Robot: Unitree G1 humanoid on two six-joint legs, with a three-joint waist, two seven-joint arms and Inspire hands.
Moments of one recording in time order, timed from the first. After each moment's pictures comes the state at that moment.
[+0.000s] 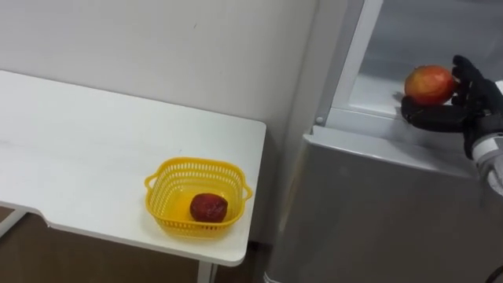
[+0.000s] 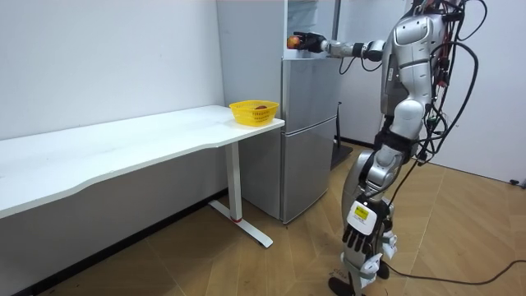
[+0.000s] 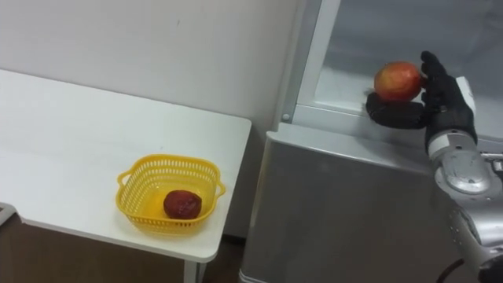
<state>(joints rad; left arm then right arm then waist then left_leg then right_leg) 0.26 0.33 -0.04 1.02 0.27 0.12 -0.09 -0.85 -0.70 0.26 0.71 0.54 -0.05 -0.24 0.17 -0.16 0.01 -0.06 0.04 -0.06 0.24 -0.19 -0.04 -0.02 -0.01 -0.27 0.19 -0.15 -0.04</state>
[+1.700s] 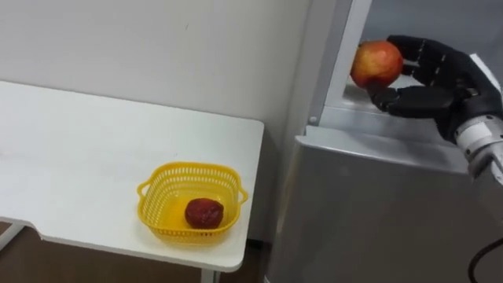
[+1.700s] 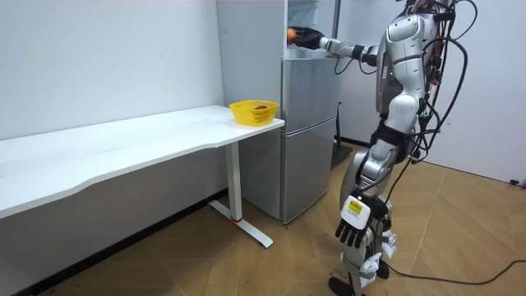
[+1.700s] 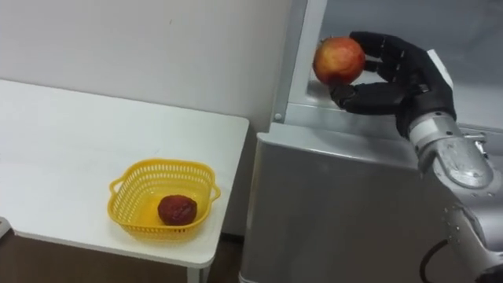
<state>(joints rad) 0.28 0.31 0.00 1.00 0.27 0.08 -0.08 -0.74 -0.69 0.16 0.39 0.61 -0.06 -0.12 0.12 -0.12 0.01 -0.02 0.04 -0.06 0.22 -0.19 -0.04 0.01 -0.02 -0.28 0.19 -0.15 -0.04</state>
